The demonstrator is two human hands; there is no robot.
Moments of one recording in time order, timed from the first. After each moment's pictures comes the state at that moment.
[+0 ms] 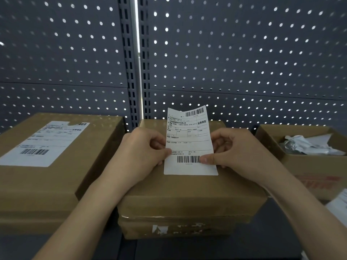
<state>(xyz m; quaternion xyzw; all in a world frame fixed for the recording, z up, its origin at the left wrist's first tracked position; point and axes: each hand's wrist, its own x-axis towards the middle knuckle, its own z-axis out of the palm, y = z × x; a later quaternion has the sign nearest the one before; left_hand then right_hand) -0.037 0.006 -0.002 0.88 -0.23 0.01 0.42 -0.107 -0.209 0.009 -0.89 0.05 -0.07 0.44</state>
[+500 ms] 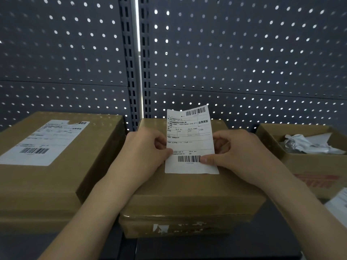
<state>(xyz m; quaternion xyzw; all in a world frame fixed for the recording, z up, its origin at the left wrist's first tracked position) -0.037 0.001 -0.003 0.90 -0.22 0.03 0.36 -0.112 -0.202 0.013 -0.95 0.06 -0.09 0.28</state>
